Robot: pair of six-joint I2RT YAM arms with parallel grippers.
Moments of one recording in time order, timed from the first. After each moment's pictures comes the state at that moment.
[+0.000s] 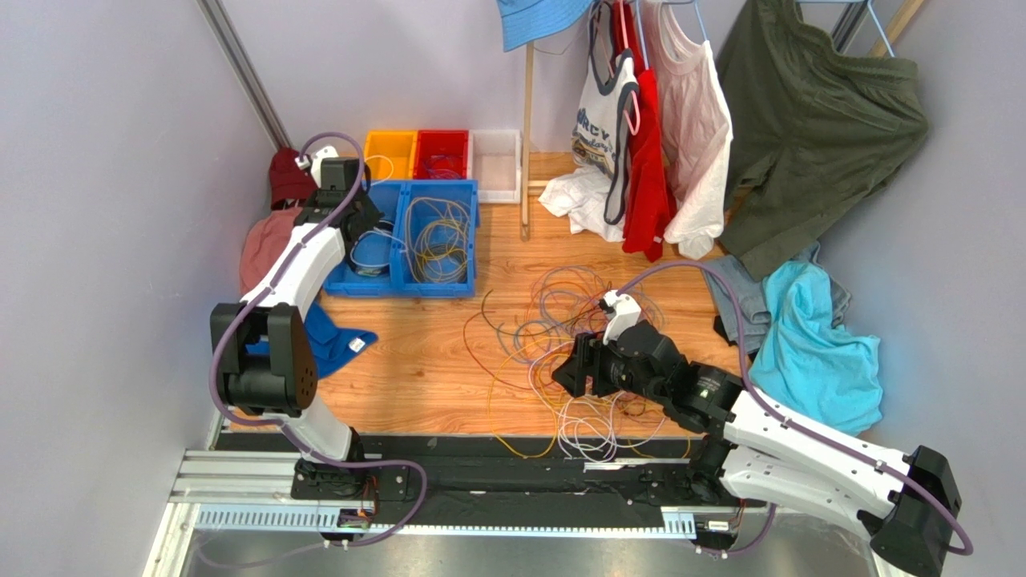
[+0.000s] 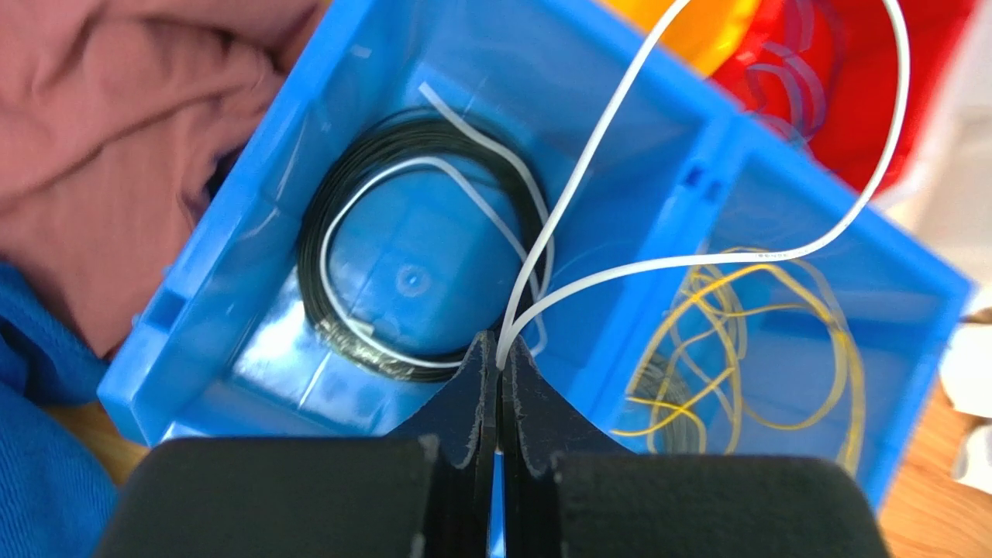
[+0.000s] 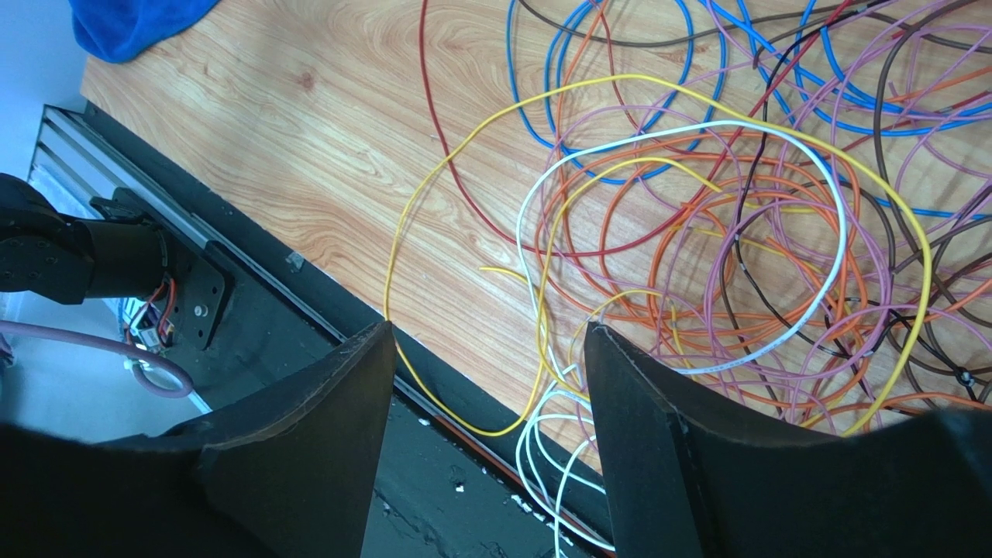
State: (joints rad) left arm -0.04 1.63 1.29 -0.32 -0.25 -0.54; right arm 0.94 0.82 0.54 -0.29 0.07 0.67
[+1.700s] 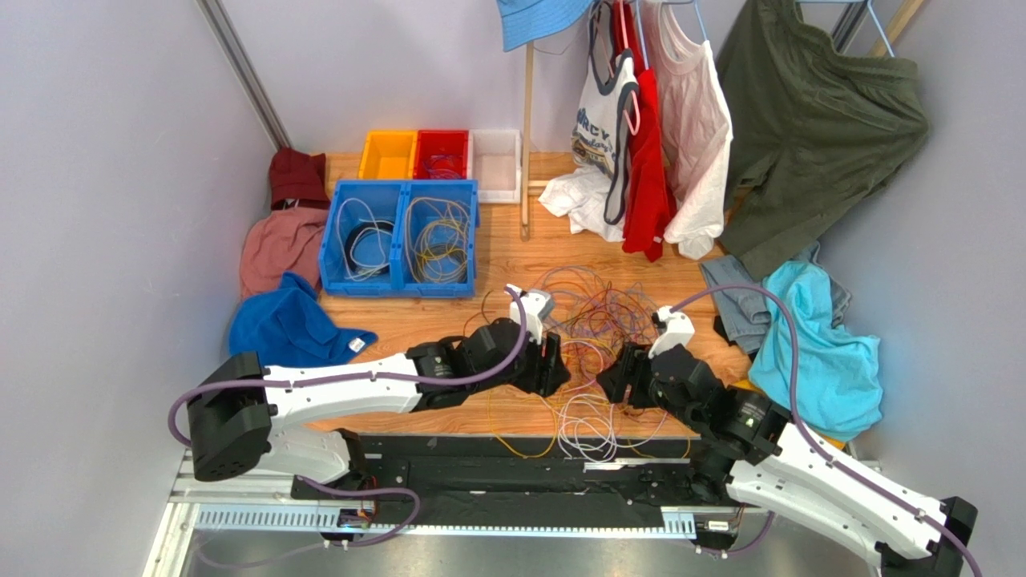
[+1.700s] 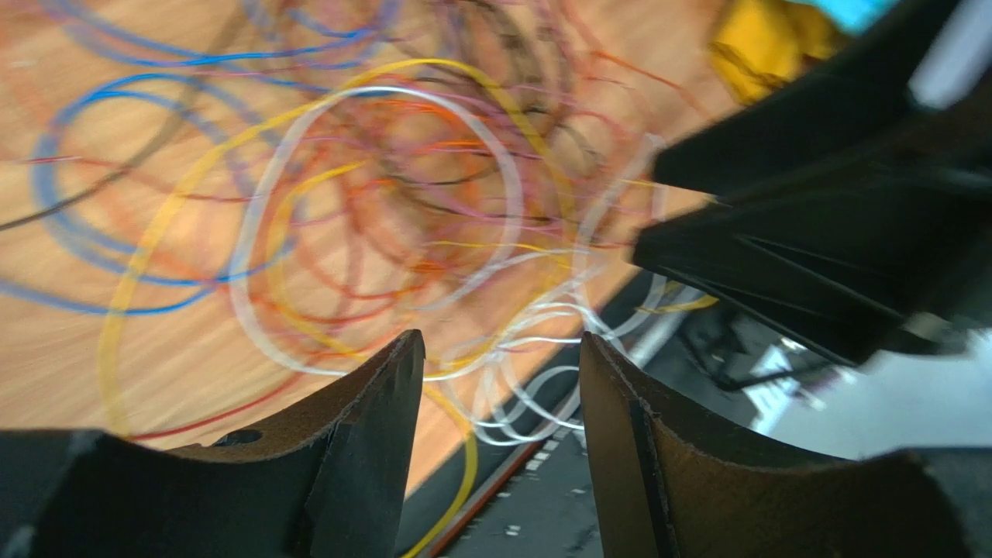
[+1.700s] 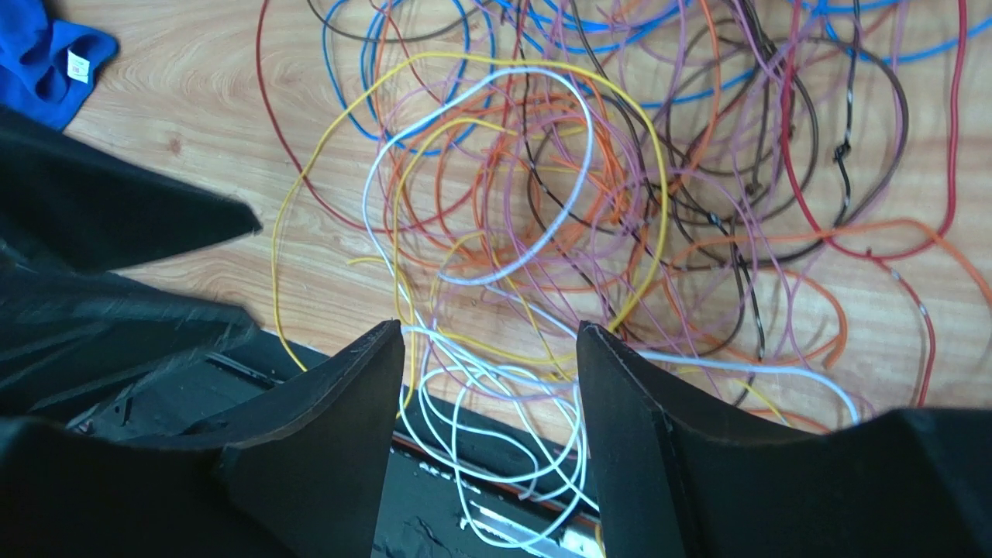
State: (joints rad) left arm -1.14 1.31 0.79 -0.04 -0.16 -0.64; right arm 0.94 0.52 0.49 -0.58 0.31 0.77
